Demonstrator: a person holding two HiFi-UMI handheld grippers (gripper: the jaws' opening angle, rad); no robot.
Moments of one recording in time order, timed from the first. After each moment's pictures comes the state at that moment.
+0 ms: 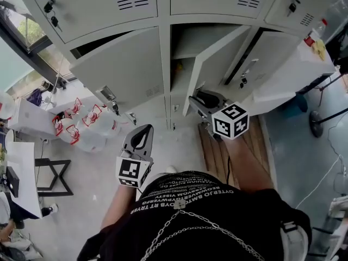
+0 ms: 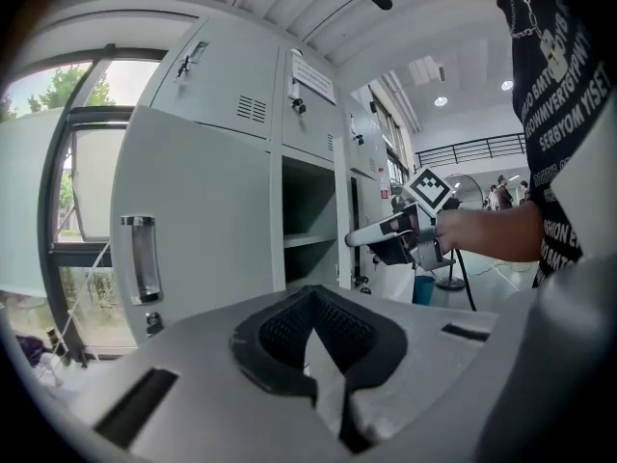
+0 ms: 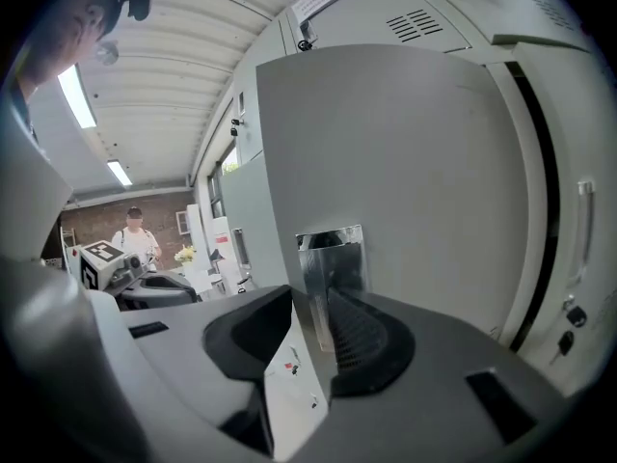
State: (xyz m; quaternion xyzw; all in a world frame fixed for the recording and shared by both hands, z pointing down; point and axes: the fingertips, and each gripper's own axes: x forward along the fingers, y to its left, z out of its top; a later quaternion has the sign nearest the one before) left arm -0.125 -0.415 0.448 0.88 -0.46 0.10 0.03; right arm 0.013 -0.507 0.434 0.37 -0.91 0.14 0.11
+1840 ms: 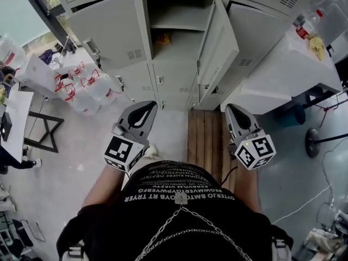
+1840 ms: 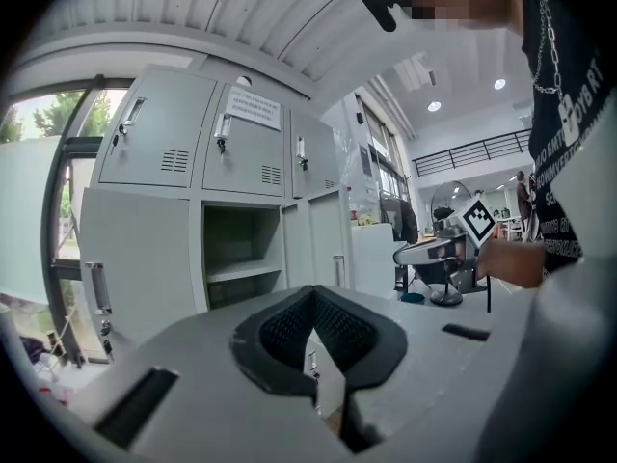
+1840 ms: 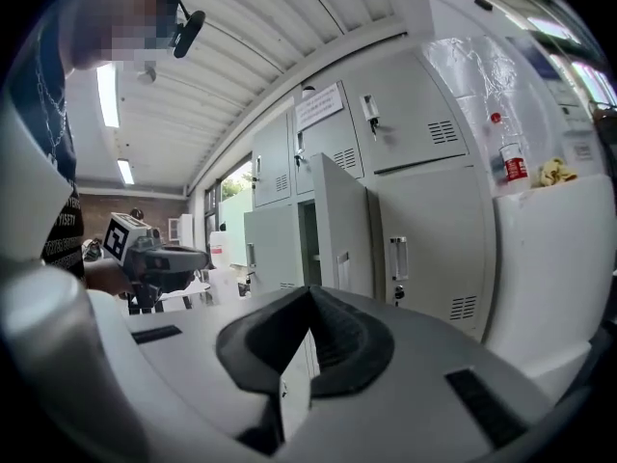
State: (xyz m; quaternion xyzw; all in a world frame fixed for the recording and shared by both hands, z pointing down) left arm 0.069 -0.287 0.381 0.88 -0.47 0.08 0.01; right arm 0.278 -0.322 0.395 0.42 -0.91 0.07 0.05
